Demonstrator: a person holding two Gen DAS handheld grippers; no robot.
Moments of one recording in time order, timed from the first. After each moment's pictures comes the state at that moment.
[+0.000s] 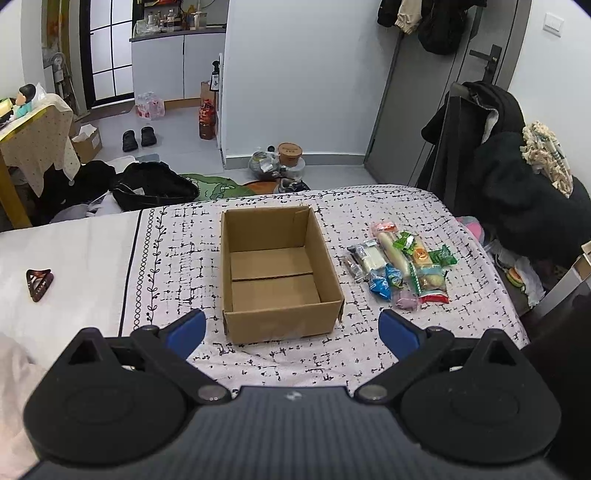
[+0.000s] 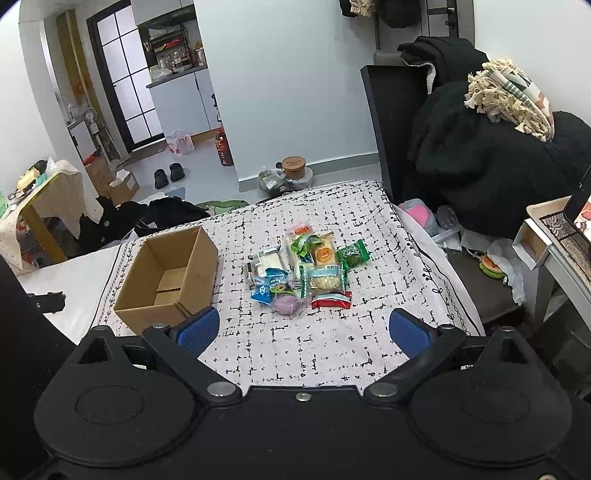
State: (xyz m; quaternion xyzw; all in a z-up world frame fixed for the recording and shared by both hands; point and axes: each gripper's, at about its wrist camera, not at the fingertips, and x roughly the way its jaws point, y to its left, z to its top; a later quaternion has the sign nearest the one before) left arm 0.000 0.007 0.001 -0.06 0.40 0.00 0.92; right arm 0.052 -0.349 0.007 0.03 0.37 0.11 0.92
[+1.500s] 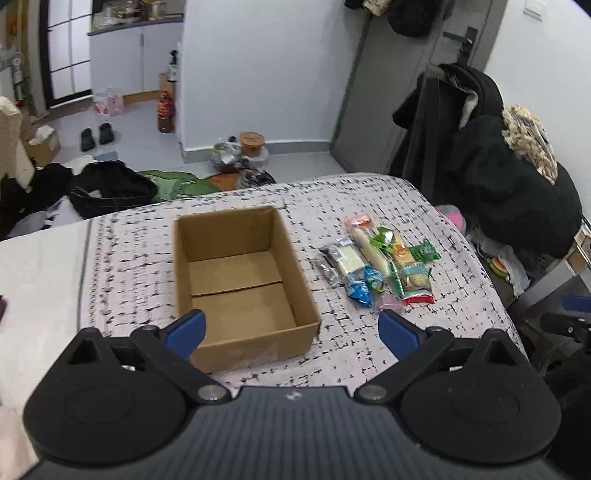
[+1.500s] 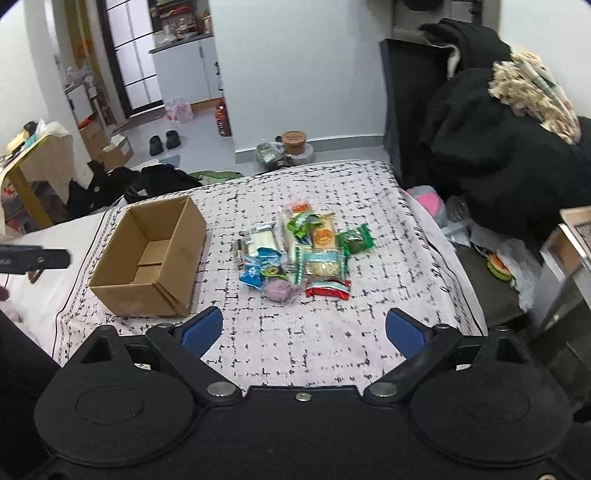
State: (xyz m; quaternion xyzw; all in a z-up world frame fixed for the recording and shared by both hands) left arm 0.065 0.002 -0.027 -0.06 0.42 -0.07 0.90; right arm 0.089 -0.327 -0.026 -0.01 0.41 0.11 0.91
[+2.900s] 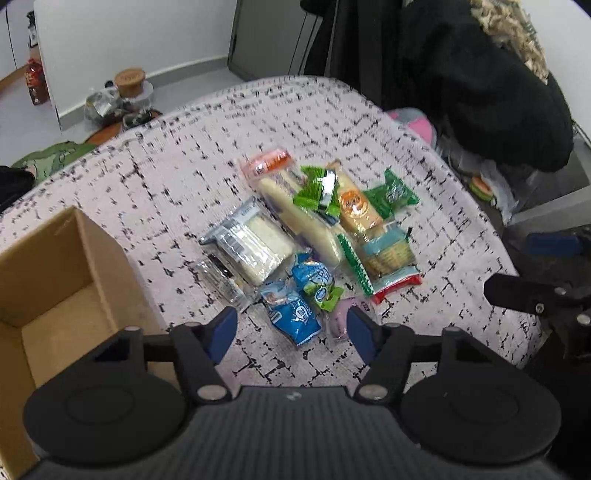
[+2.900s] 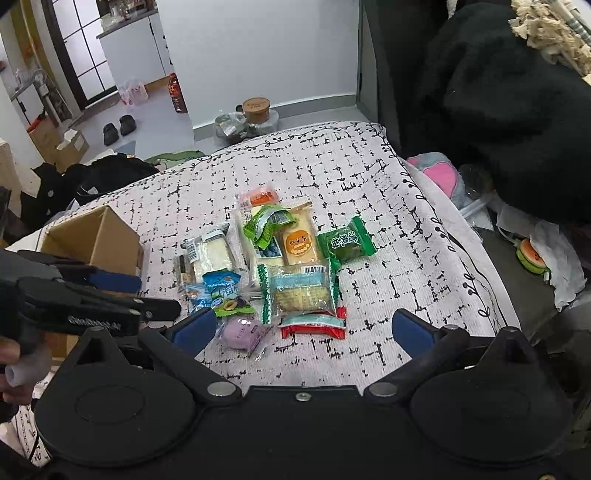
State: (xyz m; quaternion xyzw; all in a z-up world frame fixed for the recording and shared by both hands) left arm 0.241 -0.107 -0.152 0.01 0.52 -0.23 0.82; right arm 0.221 -0.317 -0.102 0.01 0.47 0.05 0.88
